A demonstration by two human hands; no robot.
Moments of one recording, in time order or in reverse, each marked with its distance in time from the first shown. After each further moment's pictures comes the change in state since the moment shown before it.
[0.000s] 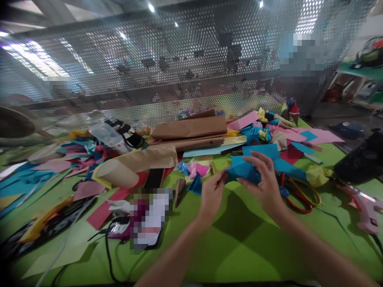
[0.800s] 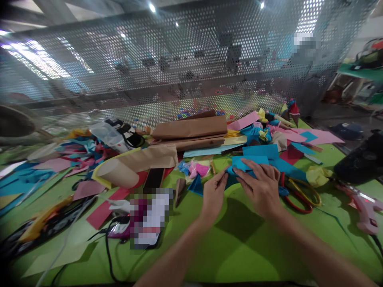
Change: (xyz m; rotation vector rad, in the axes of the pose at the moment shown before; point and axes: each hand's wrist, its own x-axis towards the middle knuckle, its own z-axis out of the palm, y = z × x) left_hand -0.002 0.006 0.005 -0.140 0.020 -0.139; right_hand -0.006 -0.001 0.001 -0.583 -0.037 -0.329
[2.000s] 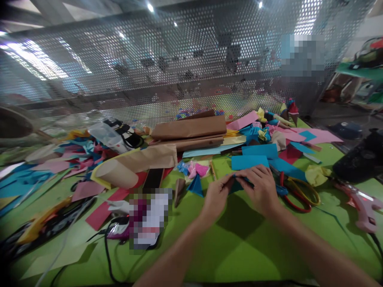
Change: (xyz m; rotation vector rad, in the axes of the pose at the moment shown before) left_hand -0.001 -0.005 0.002 0.118 -0.209 0.112; right_hand 0.004 0.002 0.003 0.224 -0.048 0.045
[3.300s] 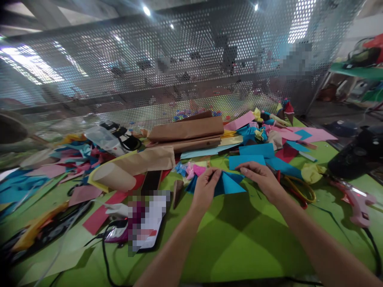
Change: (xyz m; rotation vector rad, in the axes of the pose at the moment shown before) left_hand 0.012 0.008 -0.024 -0.104 0.166 -0.090; right_hand 0.014 0.018 -0.015 0.837 -0.290 0.690
